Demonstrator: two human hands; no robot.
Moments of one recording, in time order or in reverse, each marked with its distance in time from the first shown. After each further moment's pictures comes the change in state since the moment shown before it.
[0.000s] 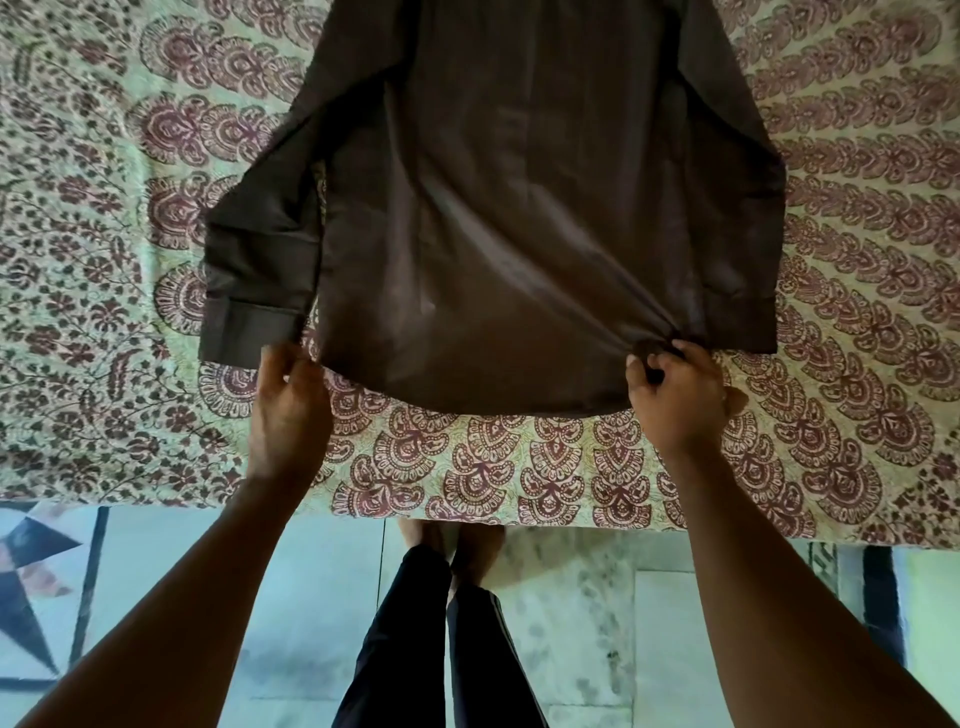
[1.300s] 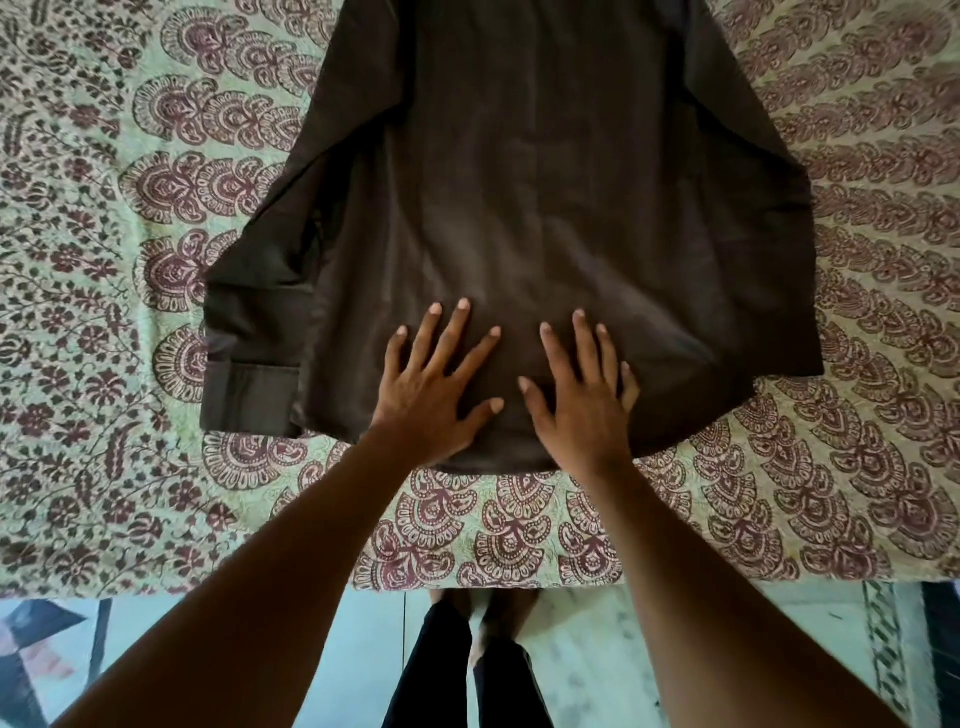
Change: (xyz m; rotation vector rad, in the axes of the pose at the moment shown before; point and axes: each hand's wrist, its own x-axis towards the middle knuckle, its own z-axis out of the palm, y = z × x) left_hand 0.075 0.072 0.066 0.272 -0.358 0.488; right_hand -0.013 -0.107 0.069 -0.099 -0.059 -0.313
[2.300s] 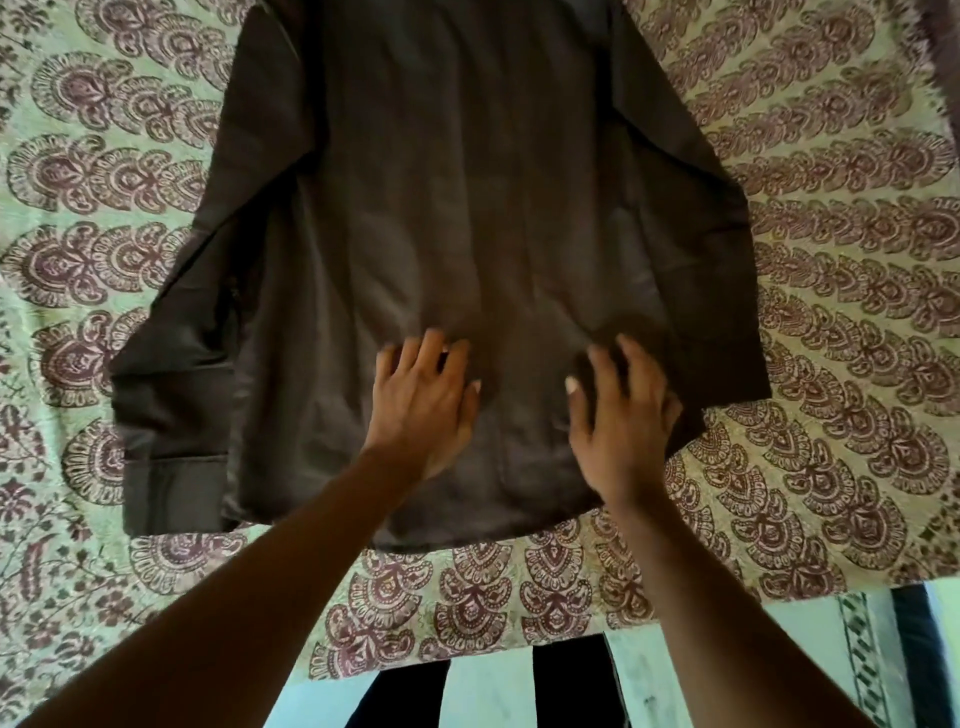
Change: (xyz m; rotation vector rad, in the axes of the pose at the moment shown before) left_hand 0.075 0.041 -0.034 -0.040 0.133 0.013; right_hand 0.032 0.070 -0.037 -0.038 0.285 0.150
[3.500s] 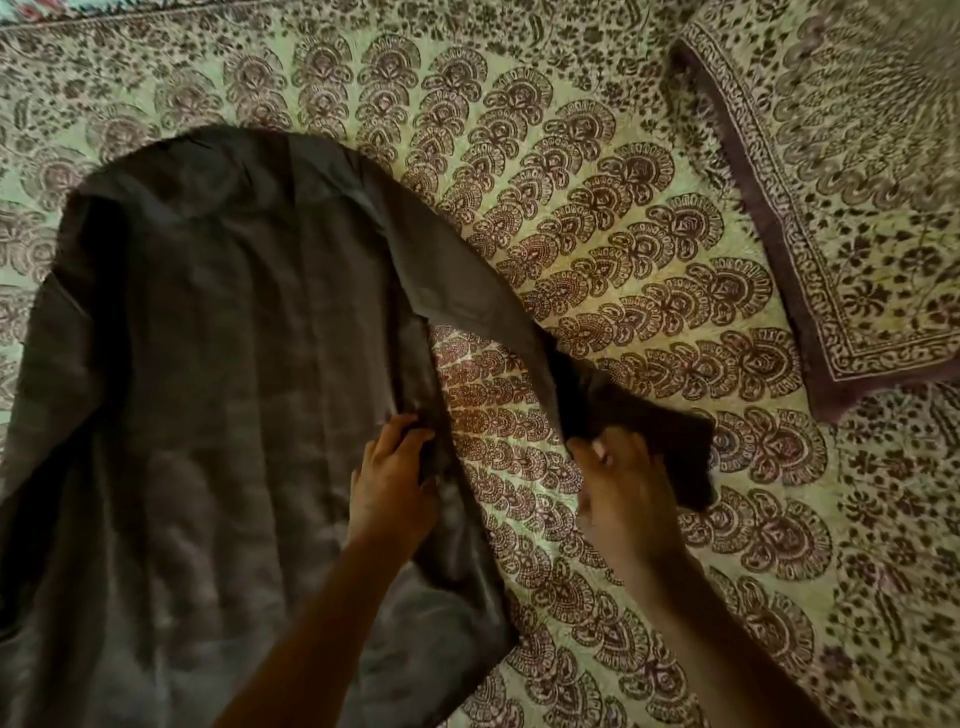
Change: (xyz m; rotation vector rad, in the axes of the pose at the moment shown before) left_hand 0.199 0.173 0.010 -0.311 -0.286 -0.319; right_hand 0.171 0.209 -0.069 -0.027 -0.189 -0.111
